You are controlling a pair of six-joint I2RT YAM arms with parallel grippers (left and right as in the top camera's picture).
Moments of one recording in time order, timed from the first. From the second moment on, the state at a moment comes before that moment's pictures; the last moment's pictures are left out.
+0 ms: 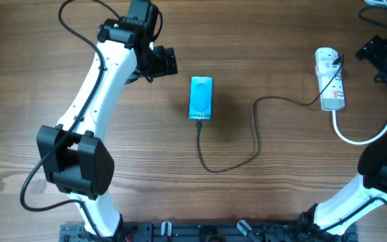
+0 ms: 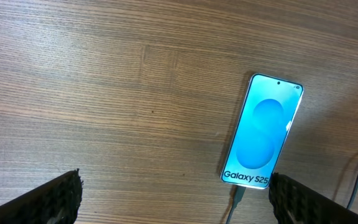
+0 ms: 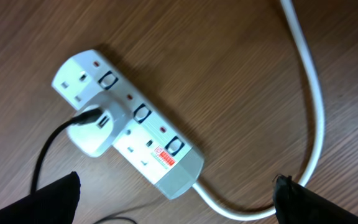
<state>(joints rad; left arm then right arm) -0.27 1.94 1.80 -1.17 0.01 -0.43 -0.43 1.96 1.85 -1.14 0.04 0.39</state>
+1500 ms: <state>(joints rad) -0.27 1.94 1.80 -1.17 0.01 -0.43 -0.46 2.22 1.74 -0.87 -0.02 0.29</state>
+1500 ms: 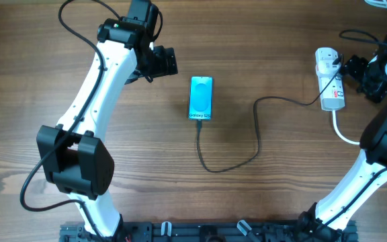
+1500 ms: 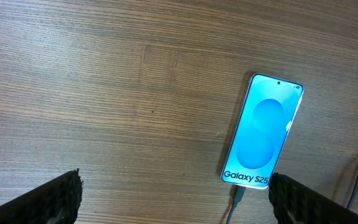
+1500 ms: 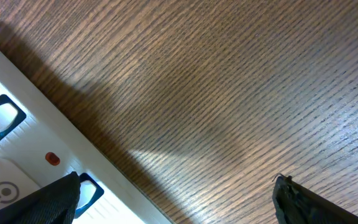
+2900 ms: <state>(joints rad) -0.27 1.94 1.80 -1.17 0.01 -0.43 -0.47 2.22 1.71 -0.96 -0.17 0.27</state>
